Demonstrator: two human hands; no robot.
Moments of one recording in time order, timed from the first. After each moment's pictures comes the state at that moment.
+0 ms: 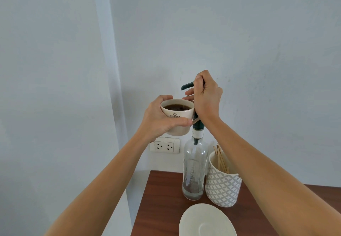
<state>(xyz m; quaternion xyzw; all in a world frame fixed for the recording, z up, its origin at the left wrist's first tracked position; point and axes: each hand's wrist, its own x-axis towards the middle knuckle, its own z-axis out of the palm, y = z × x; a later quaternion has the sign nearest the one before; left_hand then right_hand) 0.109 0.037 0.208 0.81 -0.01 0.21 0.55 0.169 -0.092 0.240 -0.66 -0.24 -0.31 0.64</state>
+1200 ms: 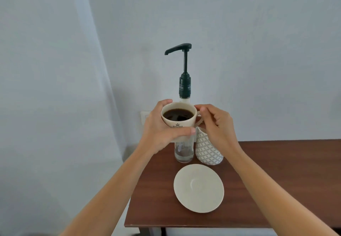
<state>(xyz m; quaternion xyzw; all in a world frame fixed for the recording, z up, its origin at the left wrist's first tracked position) 0.053 0.002 0.131 0.82 -0.06 0.20 0.54 0.079 -0.173 0.120 -0.76 -0.18 -0.20 0.59</state>
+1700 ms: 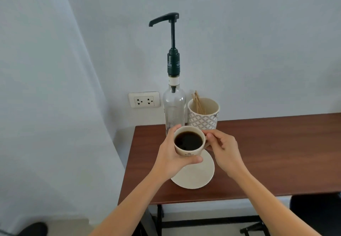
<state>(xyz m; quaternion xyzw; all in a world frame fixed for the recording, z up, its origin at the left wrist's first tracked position) 0.025 -0.038 0.009 0.82 -0.10 0.08 0.56 0.045 -0.223 0.012 -0.80 -0.10 -0.10 0.58</state>
